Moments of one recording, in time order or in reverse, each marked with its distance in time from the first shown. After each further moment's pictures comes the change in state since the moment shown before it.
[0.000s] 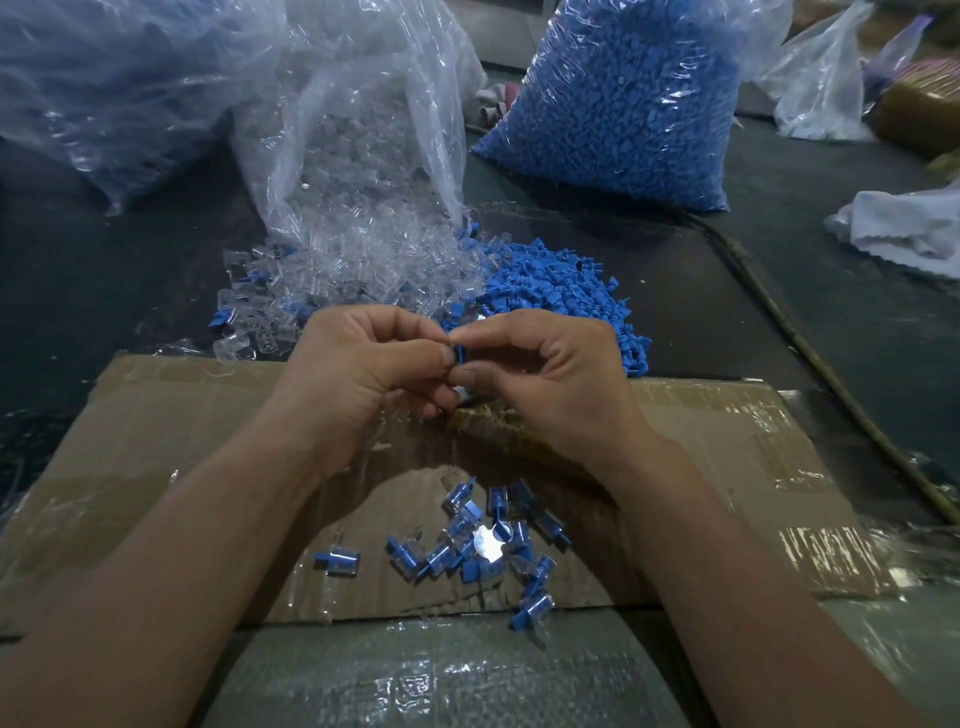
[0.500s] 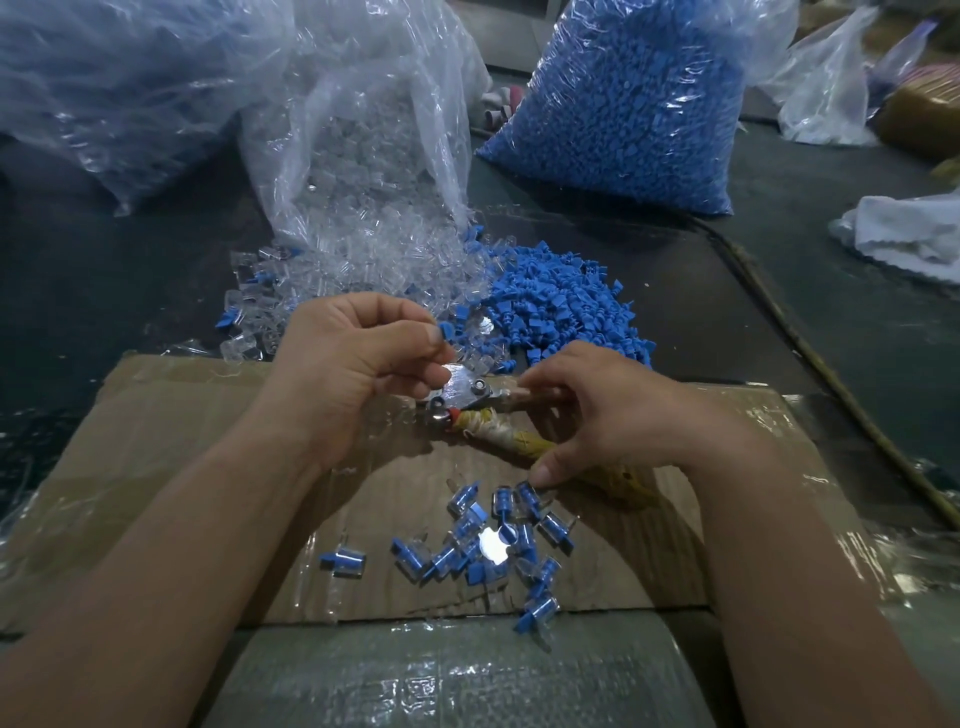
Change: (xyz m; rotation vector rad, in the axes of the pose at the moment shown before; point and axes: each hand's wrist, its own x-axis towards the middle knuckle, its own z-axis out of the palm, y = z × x) left_hand 0.002 0.002 -0.006 -0.061 0.073 0.037; right_hand 0.002 0.005 -0.040 -0.566 -0.592 0.526
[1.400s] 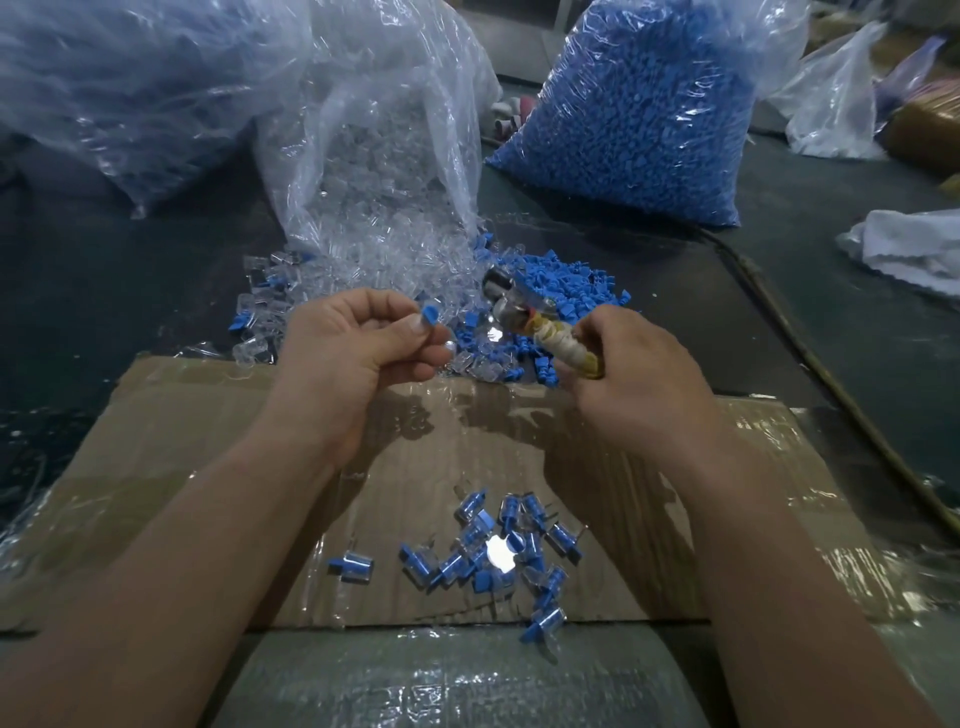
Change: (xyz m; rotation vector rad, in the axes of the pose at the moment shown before) left_hand 0.004 -0.003 -0.003 -0.049 0.082 0.071; right_hand 0.004 -0.003 0.004 -0.024 0.545 0.043
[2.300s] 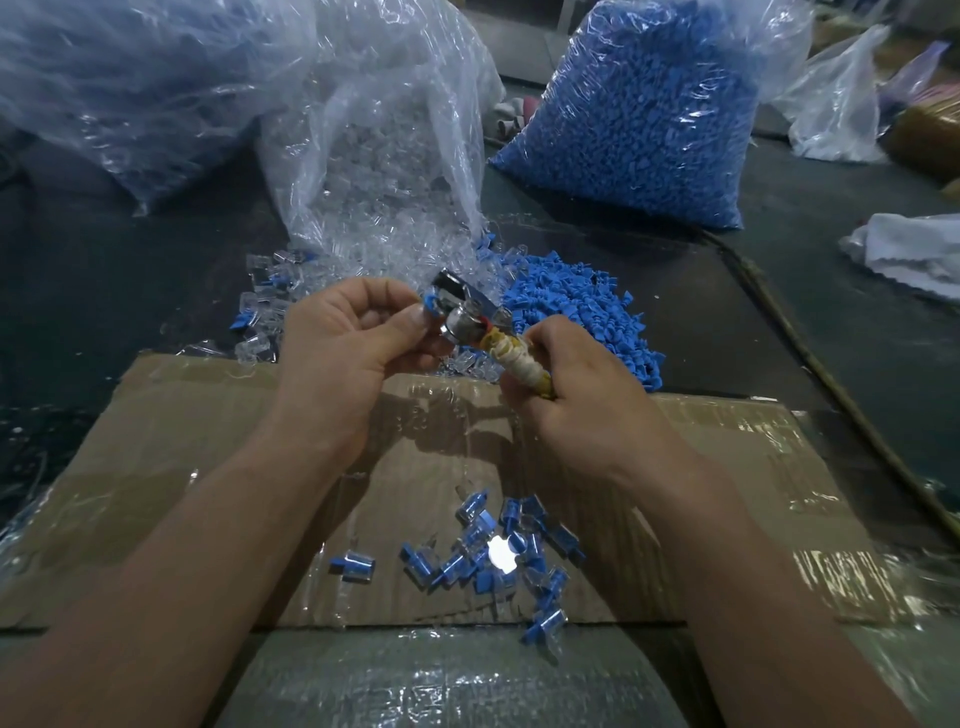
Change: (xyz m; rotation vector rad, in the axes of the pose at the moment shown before) left_hand -0.001 -0.002 0.002 -0.030 0.033 0.110; right_hand -0.008 -0.024 0.014 0.174 -0.125 -0.120
